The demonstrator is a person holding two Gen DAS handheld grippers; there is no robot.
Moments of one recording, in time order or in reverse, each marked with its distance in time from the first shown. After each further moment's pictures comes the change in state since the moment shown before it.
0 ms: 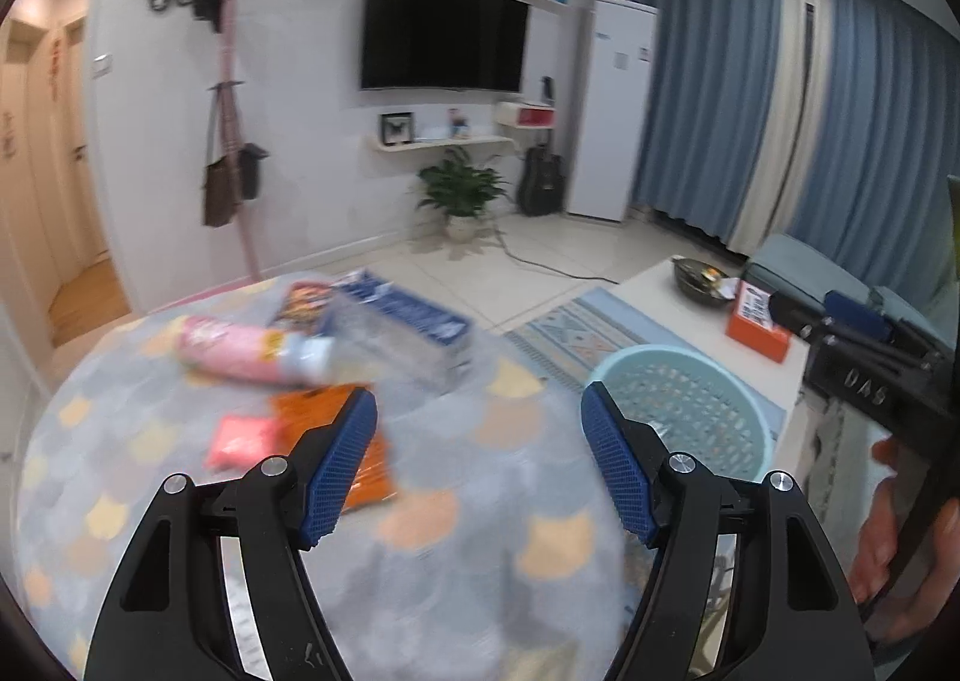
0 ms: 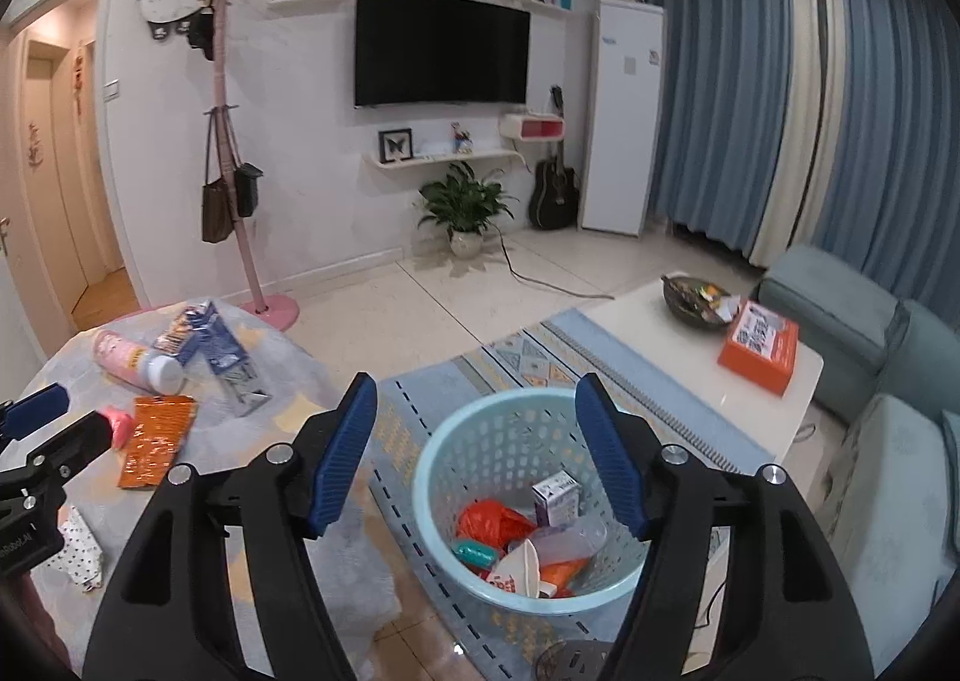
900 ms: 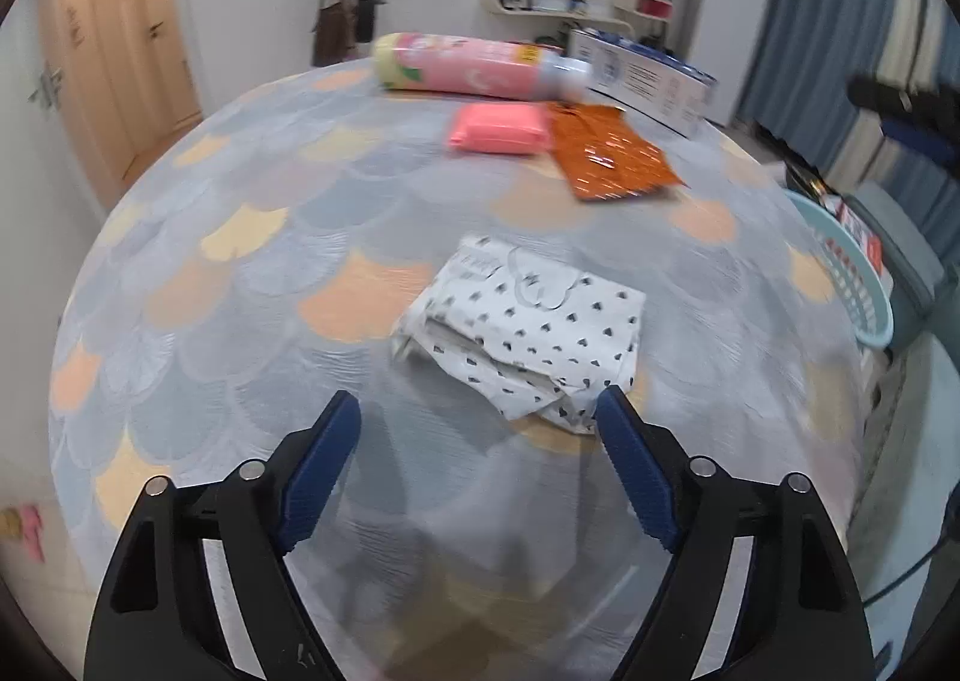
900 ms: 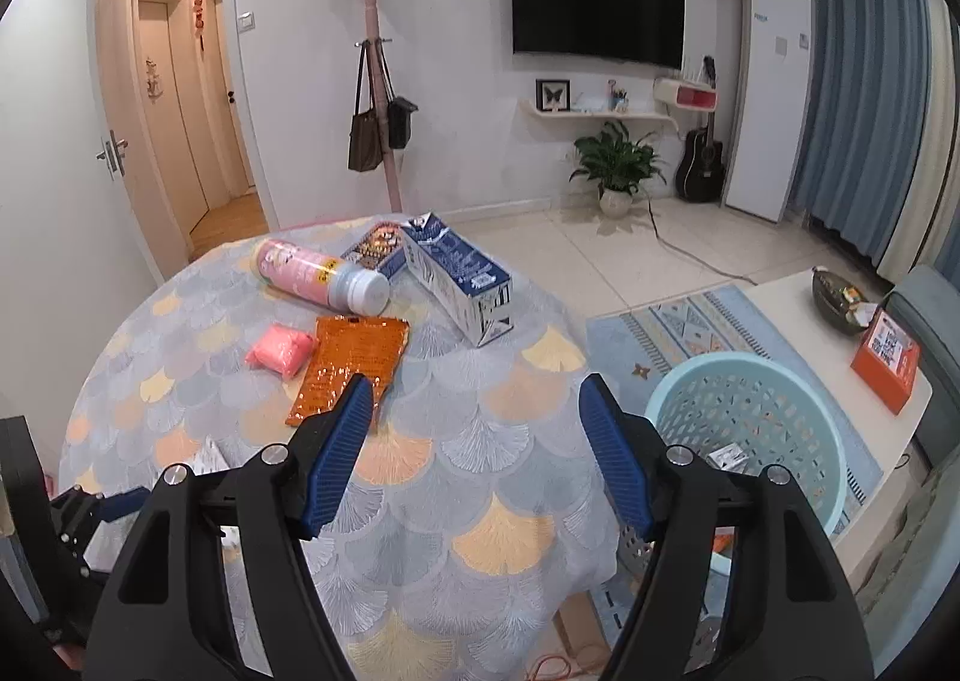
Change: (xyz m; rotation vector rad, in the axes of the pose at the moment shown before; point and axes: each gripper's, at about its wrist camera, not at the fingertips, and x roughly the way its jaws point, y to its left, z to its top) left arm -0.014 0.138 -0.131 -0.148 0.299 0.183; right arm 0.008 0.129 -0.029 -0.122 0.142 0.317
